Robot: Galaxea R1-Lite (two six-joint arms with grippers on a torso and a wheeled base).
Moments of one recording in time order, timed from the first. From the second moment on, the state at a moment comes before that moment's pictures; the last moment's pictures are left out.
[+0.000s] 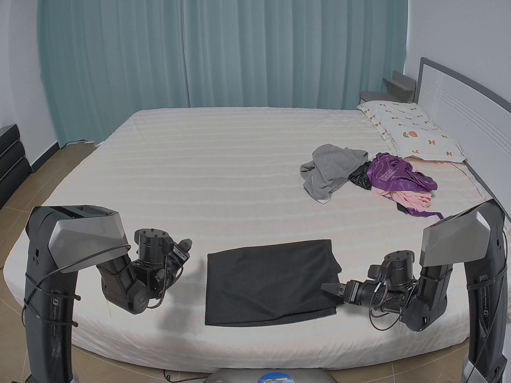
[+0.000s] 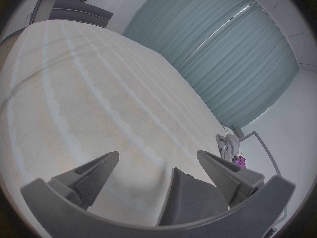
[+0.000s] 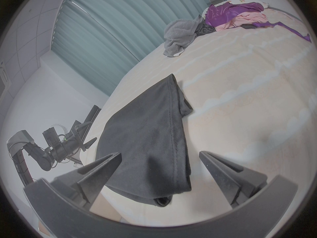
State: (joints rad) left arm -0.27 2.44 -0.79 -1.12 0.22 -0.97; right arm 0.31 2.47 -0.49 -1.37 0.28 0.59
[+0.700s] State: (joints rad) left arm -0.28 2.44 -0.79 -1.12 0.22 -0.97; right arm 0.29 2.38 -0.37 -1.37 0.28 0.58
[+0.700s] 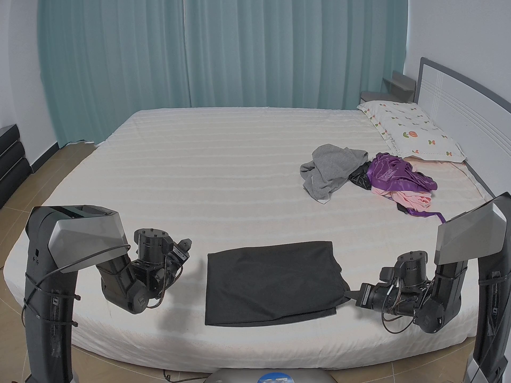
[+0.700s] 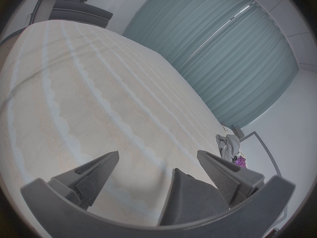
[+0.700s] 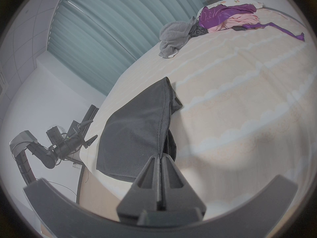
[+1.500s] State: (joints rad) left arm -0.27 2.44 -0.79 -1.12 0.22 -0.97; right arm 0.26 2.38 -0.36 -1.35 0.29 0.46
